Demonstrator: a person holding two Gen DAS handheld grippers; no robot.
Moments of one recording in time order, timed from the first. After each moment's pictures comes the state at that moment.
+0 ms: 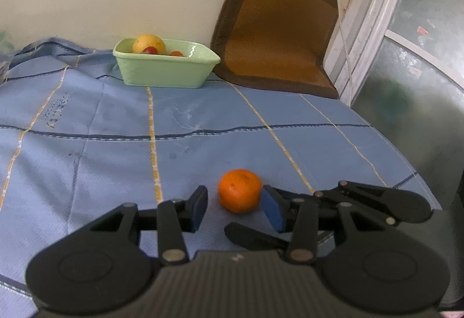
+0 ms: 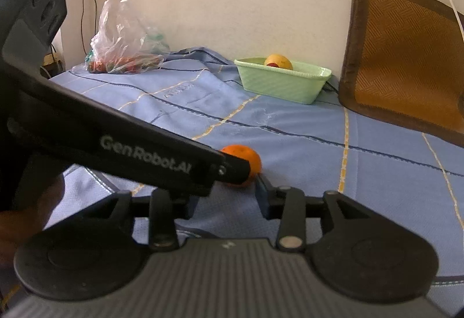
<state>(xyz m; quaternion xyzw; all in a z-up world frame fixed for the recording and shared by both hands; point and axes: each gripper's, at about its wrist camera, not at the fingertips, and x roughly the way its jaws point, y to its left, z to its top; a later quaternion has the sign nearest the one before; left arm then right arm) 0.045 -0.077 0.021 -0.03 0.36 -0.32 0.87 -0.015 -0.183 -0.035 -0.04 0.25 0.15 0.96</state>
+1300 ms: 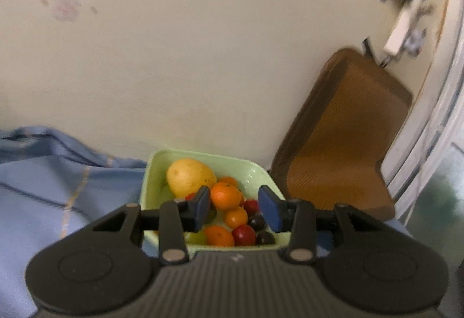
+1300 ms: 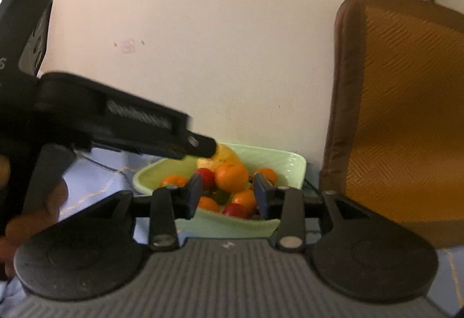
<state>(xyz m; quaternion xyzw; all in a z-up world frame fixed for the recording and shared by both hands) 0.234 -0.087 0.076 -0.09 0.29 -0.26 0.92 0.154 -0.235 0.008 0.03 0.16 0.13 0.98</state>
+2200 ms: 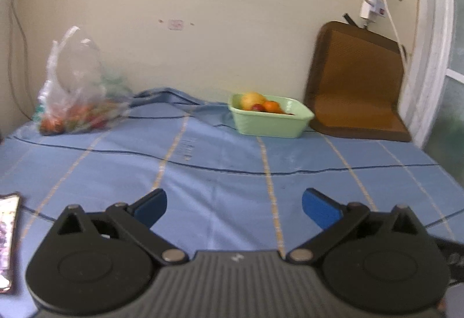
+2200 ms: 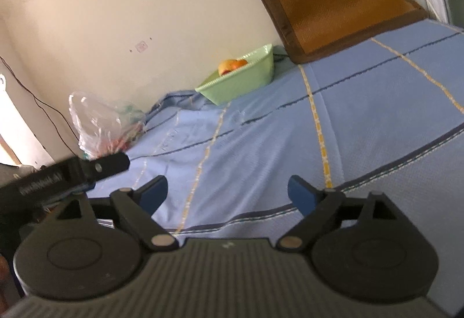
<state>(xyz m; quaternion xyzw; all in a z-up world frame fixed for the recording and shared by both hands) -0.016 -0.007 0.065 0.00 0.27 -0.12 0.95 -0.064 -0.223 -0.016 0.26 0.24 0.08 0.93</state>
